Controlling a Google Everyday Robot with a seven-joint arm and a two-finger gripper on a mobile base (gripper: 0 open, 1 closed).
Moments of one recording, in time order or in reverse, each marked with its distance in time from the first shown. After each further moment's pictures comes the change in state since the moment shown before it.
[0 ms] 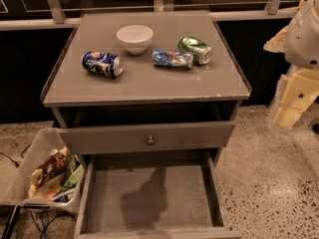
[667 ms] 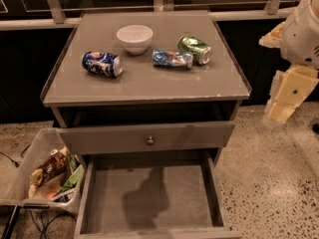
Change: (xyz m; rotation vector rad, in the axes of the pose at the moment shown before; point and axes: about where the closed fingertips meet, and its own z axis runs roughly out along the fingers) arm -0.007 -0.010 0.004 0.025 -0.039 -0.020
